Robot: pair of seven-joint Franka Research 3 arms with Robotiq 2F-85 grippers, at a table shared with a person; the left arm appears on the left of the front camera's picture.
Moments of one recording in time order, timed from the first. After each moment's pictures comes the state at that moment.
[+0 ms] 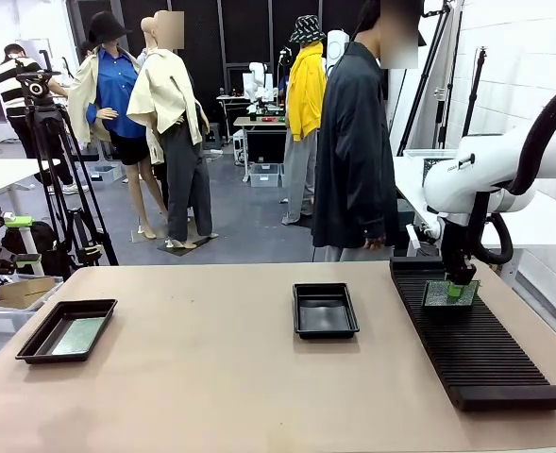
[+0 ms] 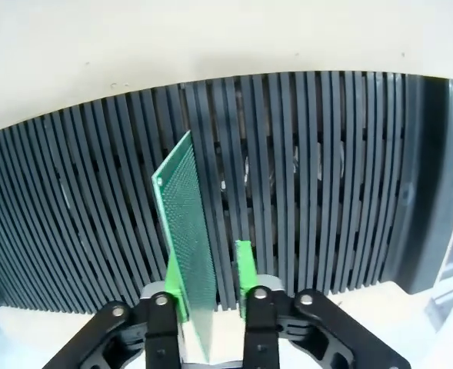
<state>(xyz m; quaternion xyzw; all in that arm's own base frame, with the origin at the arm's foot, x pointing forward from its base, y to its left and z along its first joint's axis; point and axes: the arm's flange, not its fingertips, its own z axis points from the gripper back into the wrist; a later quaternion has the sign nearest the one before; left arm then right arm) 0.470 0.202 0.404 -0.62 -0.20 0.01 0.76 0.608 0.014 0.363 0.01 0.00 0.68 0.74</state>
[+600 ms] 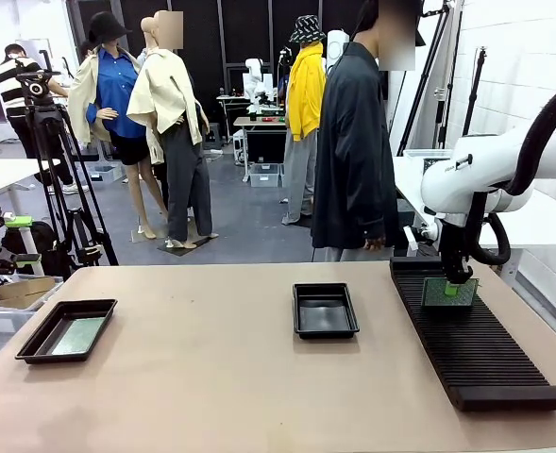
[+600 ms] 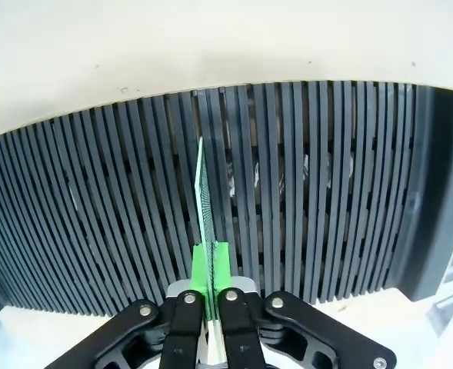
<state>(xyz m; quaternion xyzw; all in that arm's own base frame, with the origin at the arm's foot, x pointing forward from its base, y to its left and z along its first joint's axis) 0.470 0.202 0.404 -0.62 -0.20 0.01 0.76 0.607 0.020 0.362 0.01 0.01 0.68 0.73</state>
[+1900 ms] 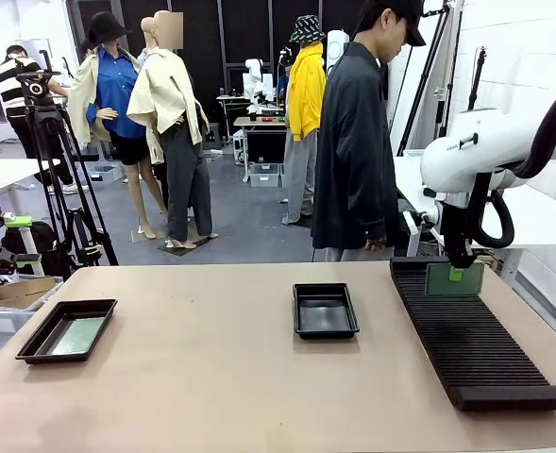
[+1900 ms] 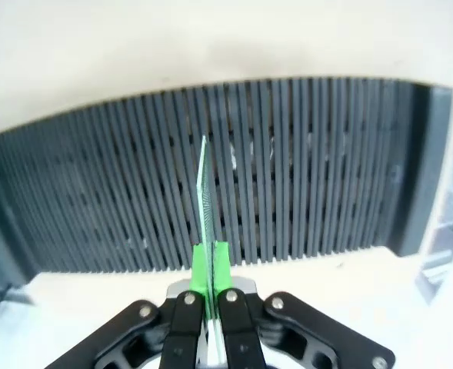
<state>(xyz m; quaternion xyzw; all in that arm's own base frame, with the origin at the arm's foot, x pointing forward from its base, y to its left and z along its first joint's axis) 0.470 0.202 0.404 -0.62 -0.20 0.01 0.76 0.585 0.036 0.424 -0.01 0.03 0.68 0.73</state>
